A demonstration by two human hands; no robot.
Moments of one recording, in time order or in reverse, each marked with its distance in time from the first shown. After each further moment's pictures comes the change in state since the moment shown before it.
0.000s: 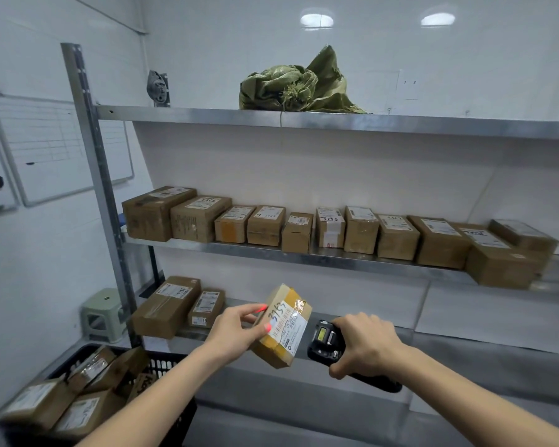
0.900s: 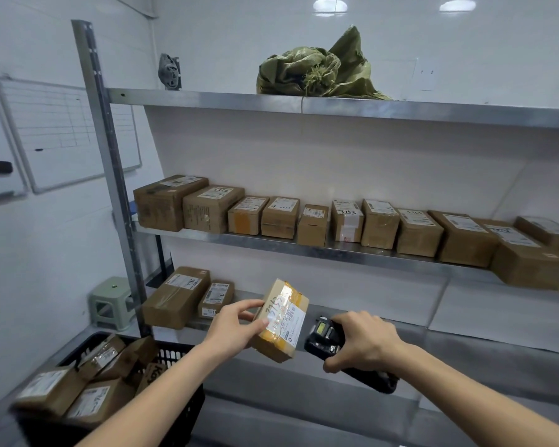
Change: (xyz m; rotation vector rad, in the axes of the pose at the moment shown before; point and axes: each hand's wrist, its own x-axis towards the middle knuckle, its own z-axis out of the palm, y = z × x) left_hand 0.007 -0.034 -0.021 -0.080 0.029 -0.061; right_hand 0.030 -0.027 0.020 0.148 -0.060 0.001
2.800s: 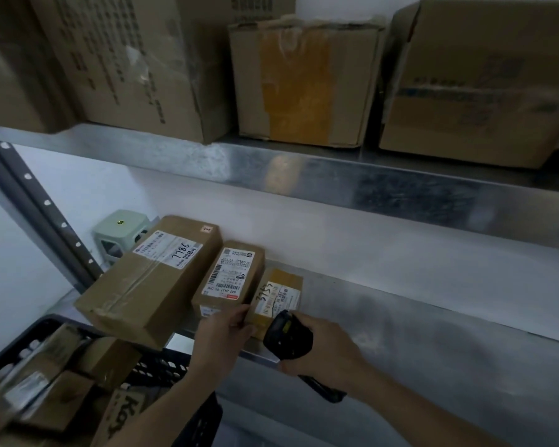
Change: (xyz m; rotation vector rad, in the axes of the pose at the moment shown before) left_hand 0.354 -0.375 -0.001 0.154 0.222 -0.235; right_hand 0.479 -0.049 0.313 0.667 -0.200 -0.207
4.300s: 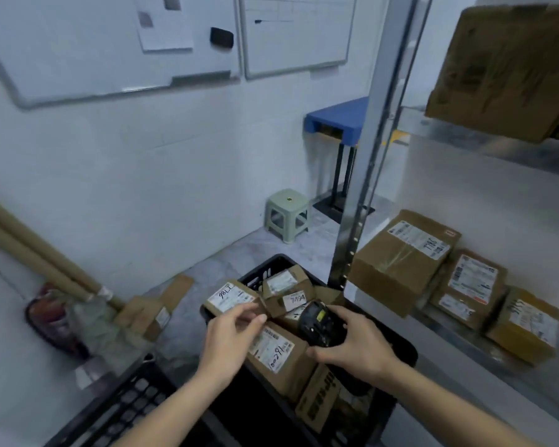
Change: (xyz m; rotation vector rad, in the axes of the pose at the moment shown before) left_hand -0.205 -0.185 -0.333 -0.079 0.498 -0.198; right_hand -0.016 -0.271 0.255 -0.071 -0.339 -0.222
